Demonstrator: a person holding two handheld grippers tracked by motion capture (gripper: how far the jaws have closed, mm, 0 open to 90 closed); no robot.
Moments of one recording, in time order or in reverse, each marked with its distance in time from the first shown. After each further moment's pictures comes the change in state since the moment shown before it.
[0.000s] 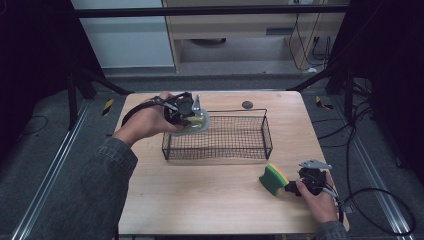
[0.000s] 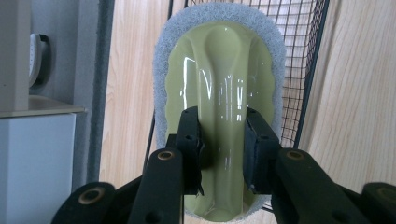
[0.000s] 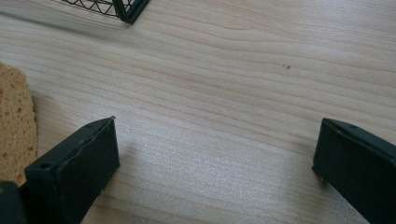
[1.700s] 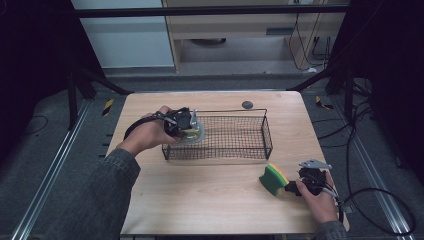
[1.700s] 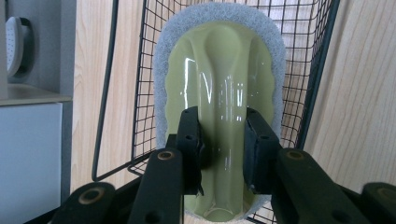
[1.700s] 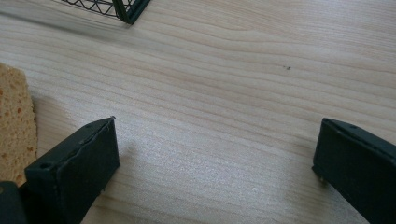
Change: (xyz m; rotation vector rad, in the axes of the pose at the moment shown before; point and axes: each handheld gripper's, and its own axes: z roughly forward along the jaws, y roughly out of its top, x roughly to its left) left arm -0.018 -0.024 0.049 0.046 -0.019 -0.005; right arm 0.000 0.000 0.000 0.001 0.002 -0.004
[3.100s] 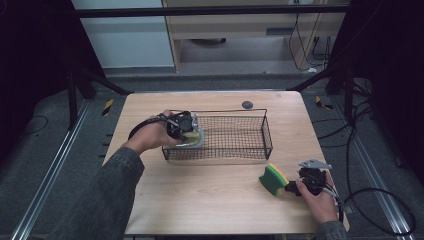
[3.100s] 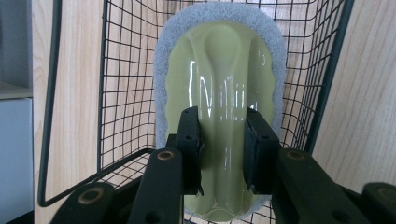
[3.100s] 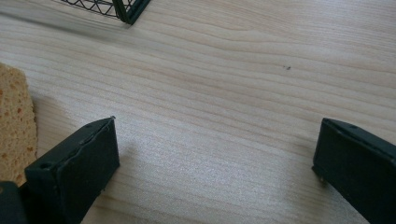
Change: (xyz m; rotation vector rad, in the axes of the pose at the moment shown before) left arm 0.001 -0.002 0.031 0.018 -0.080 -0.016; right arm 0.000 0.000 0.000 -0.002 0.001 0.001
